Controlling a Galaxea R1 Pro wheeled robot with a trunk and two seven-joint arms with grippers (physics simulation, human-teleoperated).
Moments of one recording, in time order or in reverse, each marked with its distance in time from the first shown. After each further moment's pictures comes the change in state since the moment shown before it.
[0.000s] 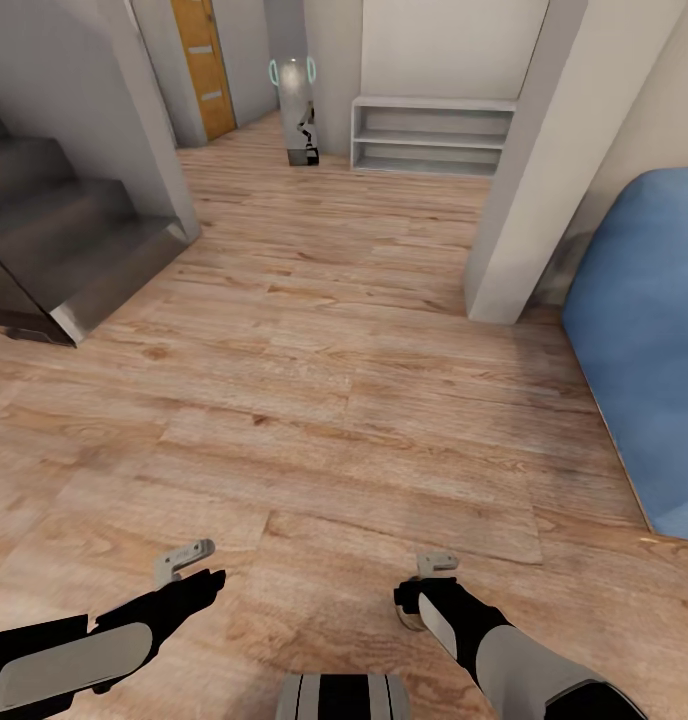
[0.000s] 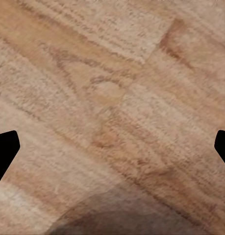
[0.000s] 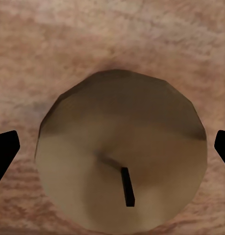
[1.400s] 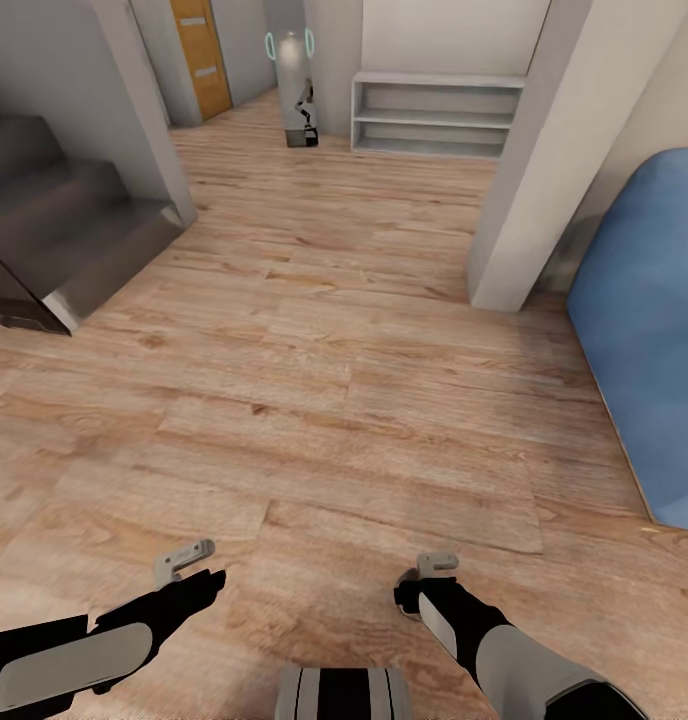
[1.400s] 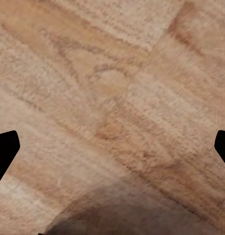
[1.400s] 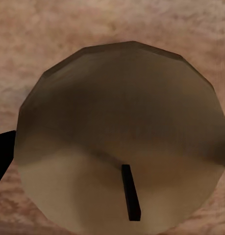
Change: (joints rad) left arm 0.000 0.000 -0.001 0.000 0.000 0.000 0.000; right arm 0.000 0.000 0.001 -0.002 0.007 0.001 -0.001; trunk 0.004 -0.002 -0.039
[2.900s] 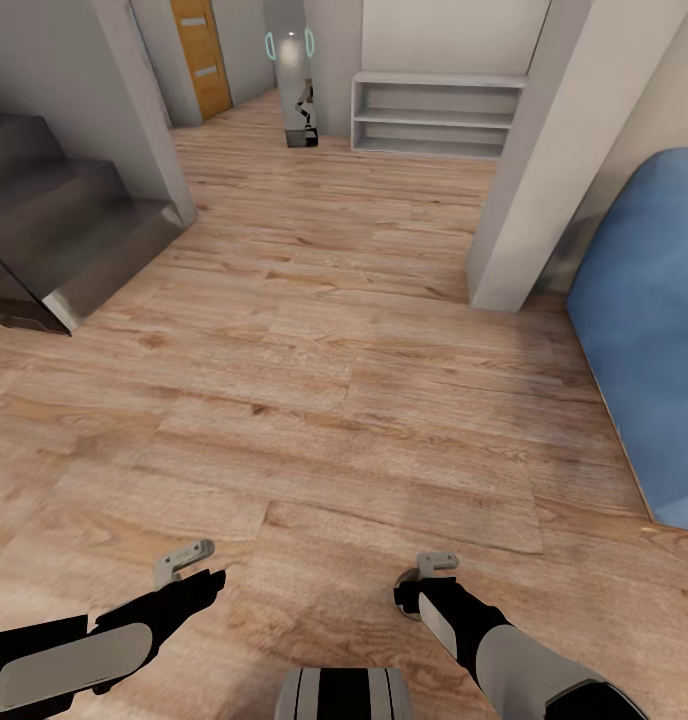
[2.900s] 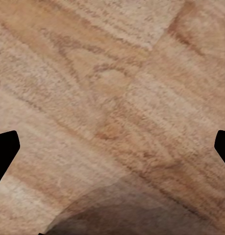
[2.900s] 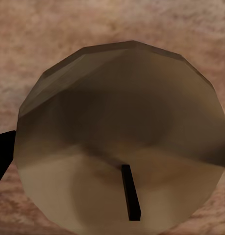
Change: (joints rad) left arm 0.001 0.000 0.000 0.000 0.000 0.000 0.000; right arm 0.000 0.000 0.000 0.000 -0.003 0.000 -0.001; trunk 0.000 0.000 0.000
